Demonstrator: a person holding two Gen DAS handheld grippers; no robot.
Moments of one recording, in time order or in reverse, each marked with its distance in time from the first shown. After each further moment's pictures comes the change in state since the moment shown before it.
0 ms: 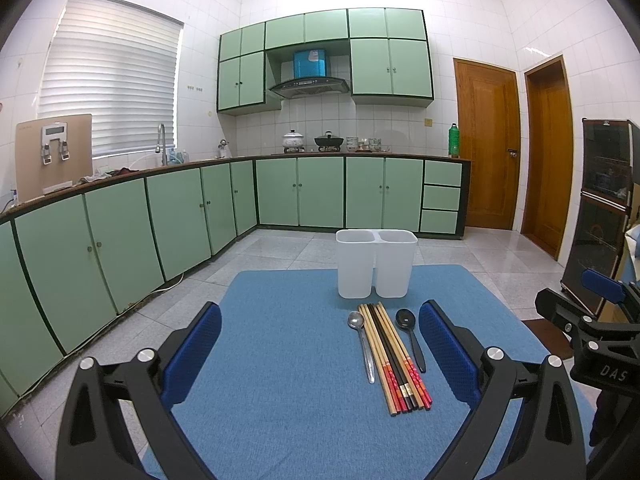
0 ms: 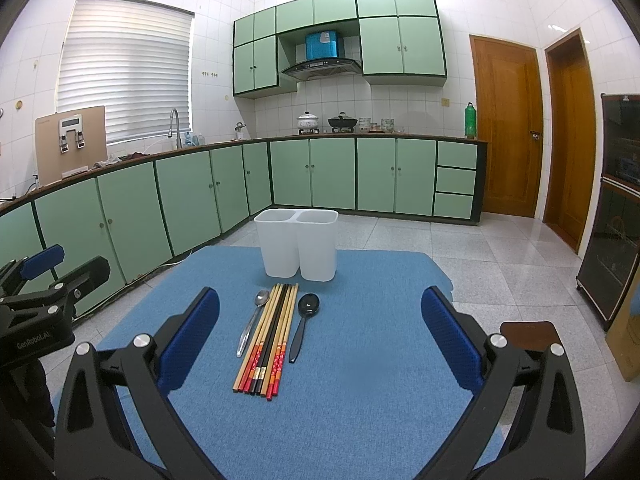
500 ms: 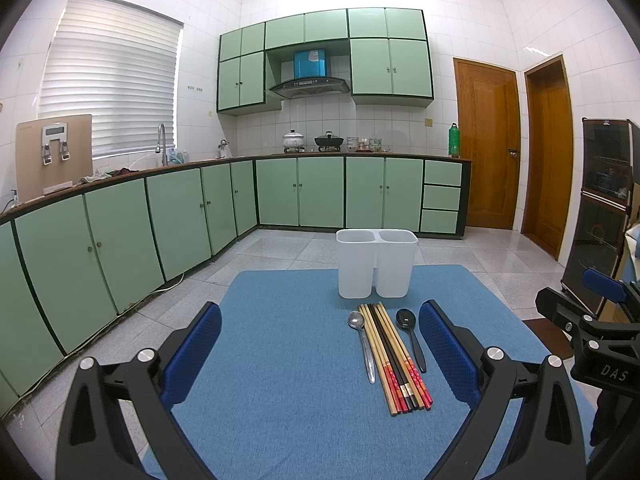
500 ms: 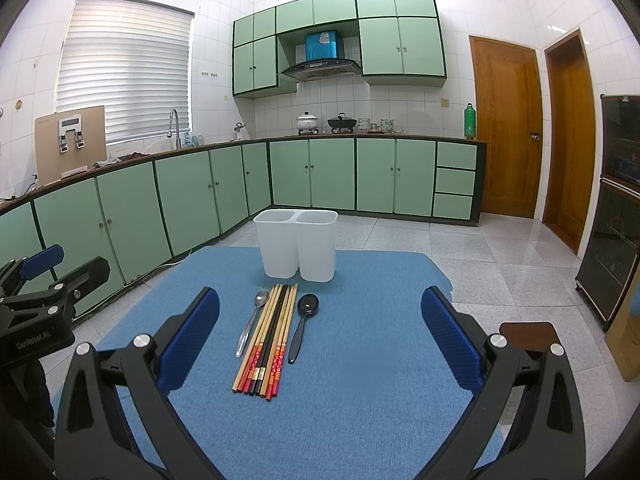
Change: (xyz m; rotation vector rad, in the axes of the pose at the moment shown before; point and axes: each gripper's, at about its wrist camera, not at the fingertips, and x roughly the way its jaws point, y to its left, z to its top) left arm 0.000 0.000 0.001 0.001 0.001 0.000; right arm -0.001 0.000 -0.002 0.001 0.001 0.000
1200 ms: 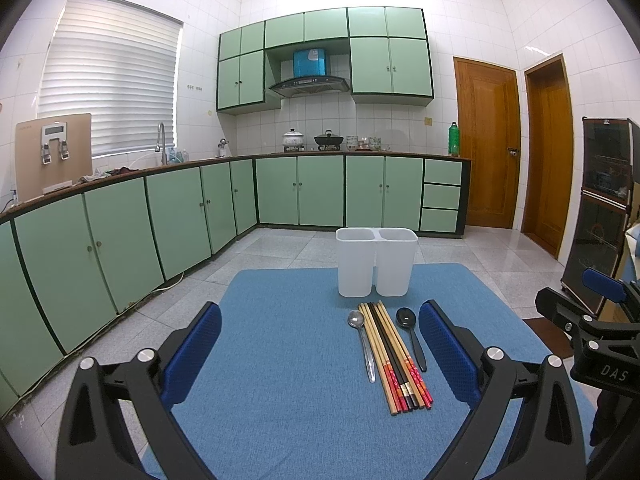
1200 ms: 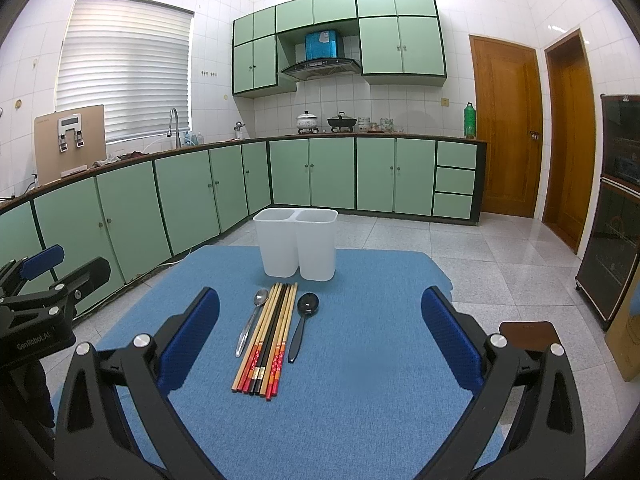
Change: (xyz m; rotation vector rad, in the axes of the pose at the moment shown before) left arm 0.000 -0.001 -0.001 0.000 0.000 0.002; right arm 0.000 0.000 -0.001 0.000 0.000 -0.001
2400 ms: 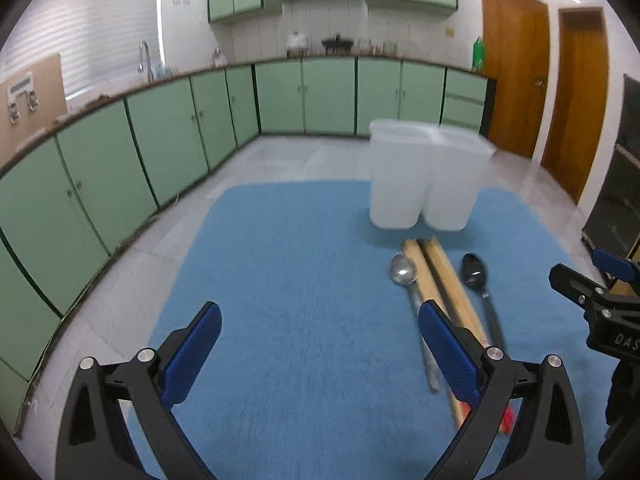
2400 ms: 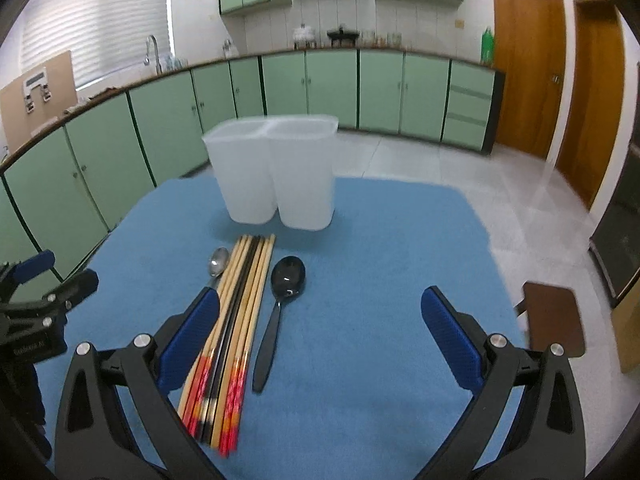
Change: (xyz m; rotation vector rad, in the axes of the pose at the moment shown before) left arm 0.183 0.024 -0.014 0.003 0.398 0.025; right arm 0.196 -0.008 0.000 0.015 0.371 0.001
